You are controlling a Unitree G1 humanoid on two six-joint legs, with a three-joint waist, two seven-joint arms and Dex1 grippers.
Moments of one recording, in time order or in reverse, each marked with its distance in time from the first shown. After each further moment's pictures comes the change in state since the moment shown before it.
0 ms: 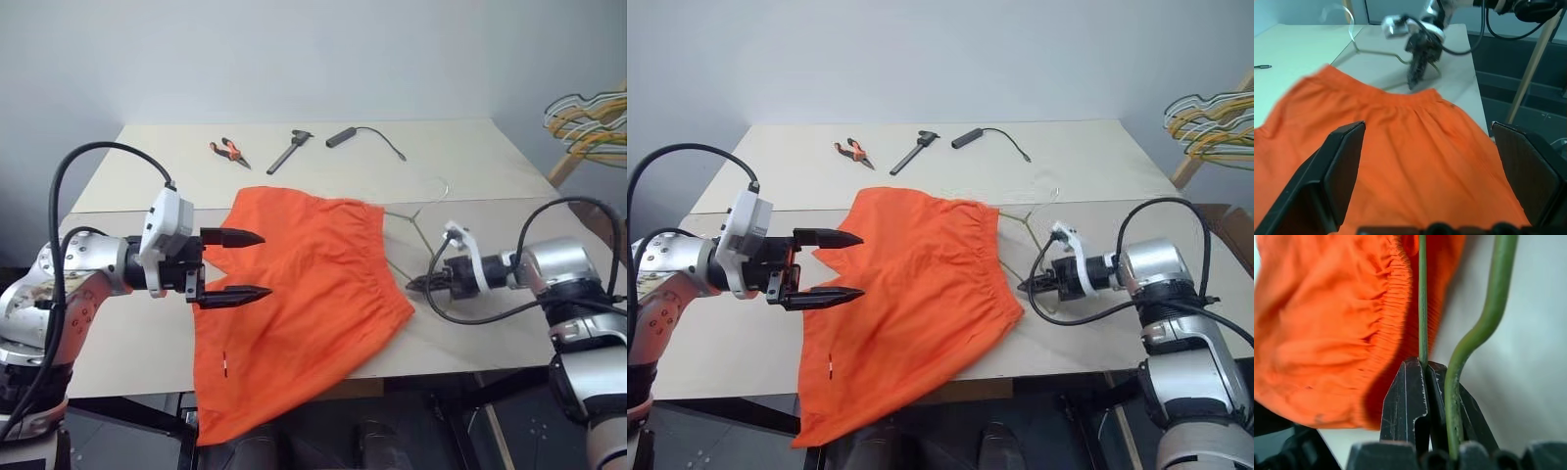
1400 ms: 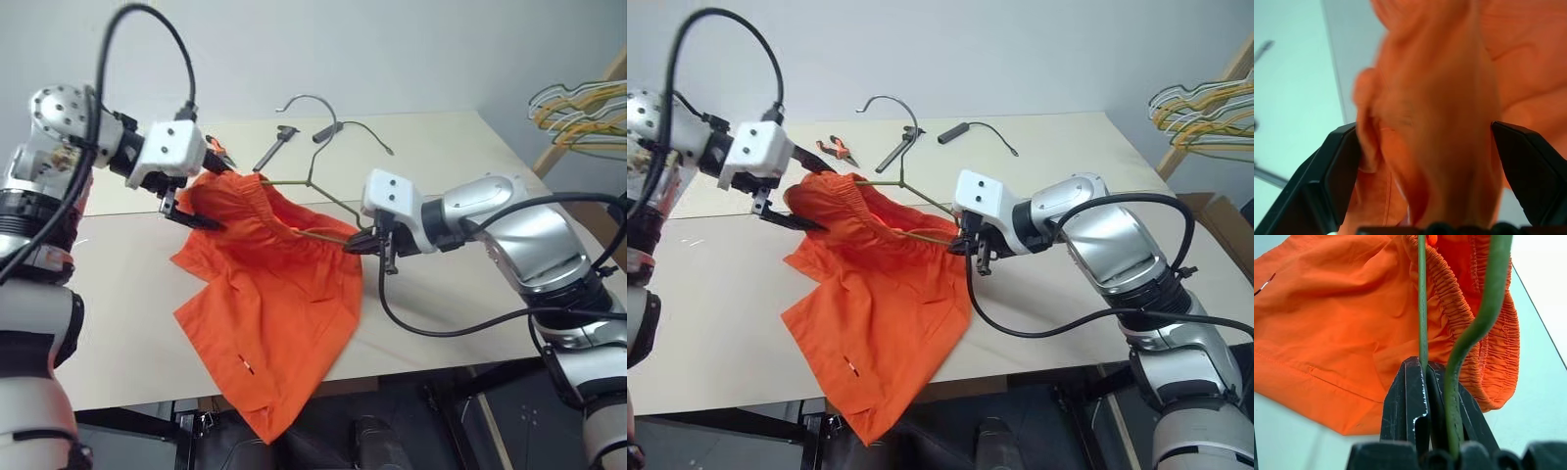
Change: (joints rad) left arm -0.874 0.059 -0.695 1.069 0.436 -0.842 -0.402; right arm -0.071 0.021 0.178 -0.710 -0.080 -0.169 -0.142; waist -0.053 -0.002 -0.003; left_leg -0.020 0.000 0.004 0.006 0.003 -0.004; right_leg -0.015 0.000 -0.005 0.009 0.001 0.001
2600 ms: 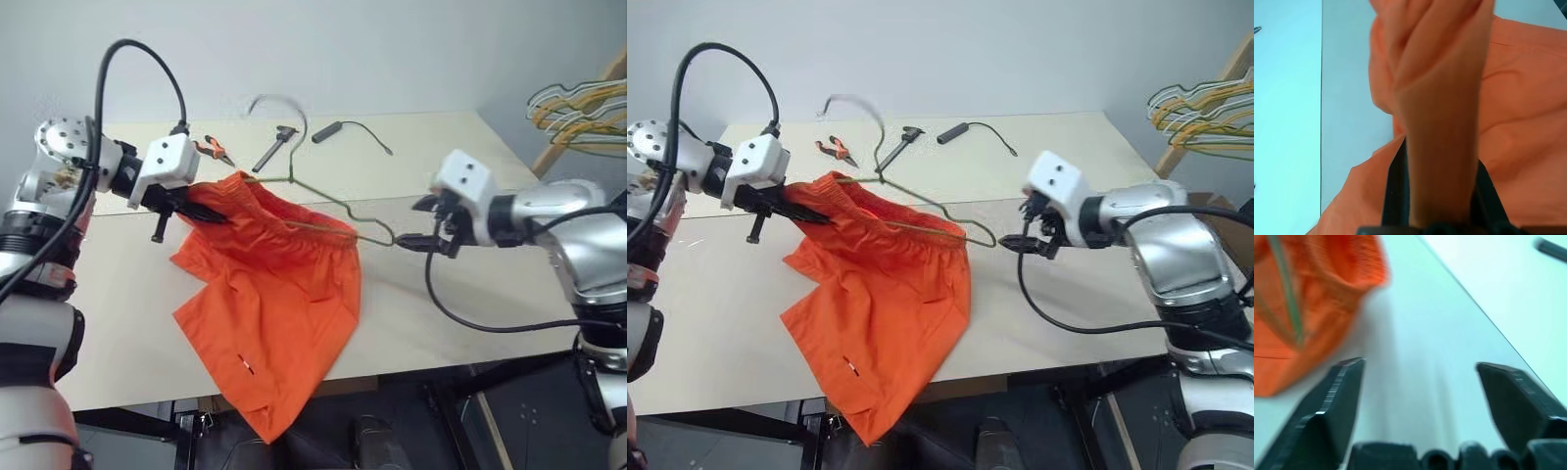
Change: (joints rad) left arm 0.111 -0.013 0.134 -0.014 -0.045 0.162 0.000; right arm 0.251 -0.136 -0.356 0.018 0.010 0.003 -0.138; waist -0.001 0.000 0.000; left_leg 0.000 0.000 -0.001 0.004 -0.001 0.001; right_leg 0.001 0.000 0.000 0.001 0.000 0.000
